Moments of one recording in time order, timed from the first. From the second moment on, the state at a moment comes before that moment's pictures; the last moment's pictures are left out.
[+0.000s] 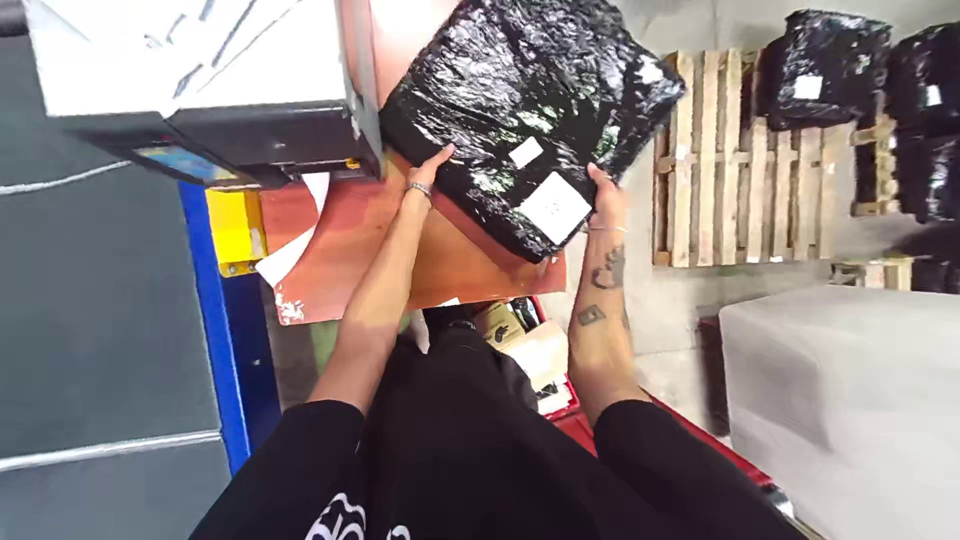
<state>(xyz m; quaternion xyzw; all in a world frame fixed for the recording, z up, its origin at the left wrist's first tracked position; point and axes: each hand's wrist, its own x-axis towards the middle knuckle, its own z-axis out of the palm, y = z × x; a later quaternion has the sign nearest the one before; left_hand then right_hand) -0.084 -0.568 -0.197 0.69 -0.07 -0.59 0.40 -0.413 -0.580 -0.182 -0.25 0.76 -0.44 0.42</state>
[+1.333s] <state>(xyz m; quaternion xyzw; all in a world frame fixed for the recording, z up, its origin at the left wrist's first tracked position) 0.027 0.217 -0.104 0.77 0.37 -0.21 0.47 0.038 -0.384 -0.120 -0.59 0.51 -0.21 0.59</state>
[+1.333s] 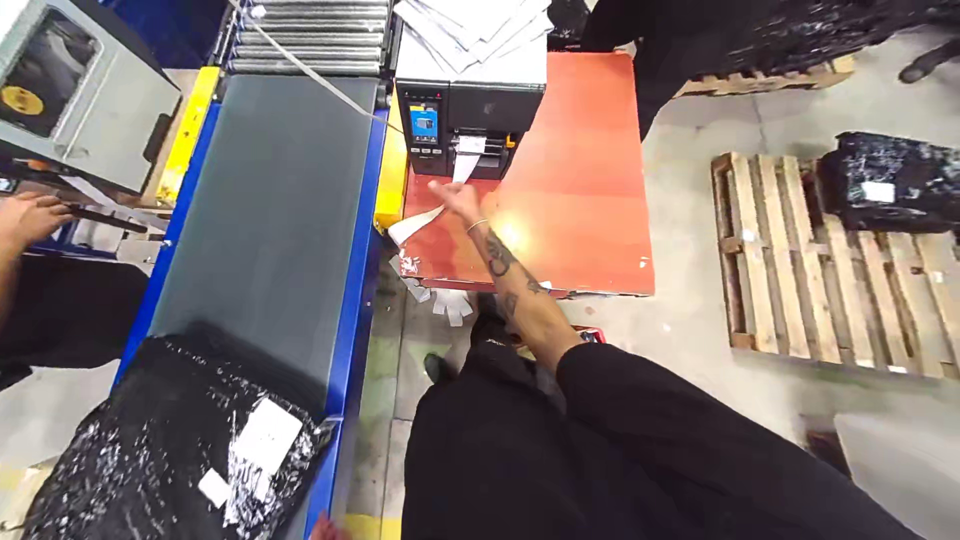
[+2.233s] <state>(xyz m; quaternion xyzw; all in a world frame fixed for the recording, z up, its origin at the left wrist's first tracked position) -0.010 -0.354 -0.131 0.71 -0.33 -0.56 0.28 -0.298 -0.591 0.006 -0.64 0.46 -0.47 0.40</state>
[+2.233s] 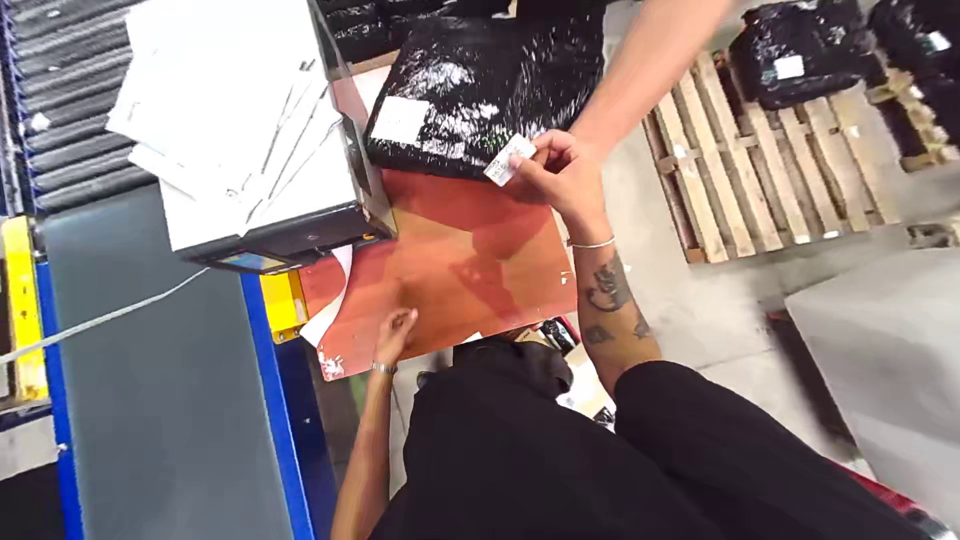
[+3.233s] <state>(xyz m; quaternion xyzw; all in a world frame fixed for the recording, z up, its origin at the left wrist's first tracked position) -0.077 -0.553 -0.178 0.61 -0.04 -0.64 0.46 -0.420 -0.541 -0.151 -0.36 0.80 -0.24 0.43</state>
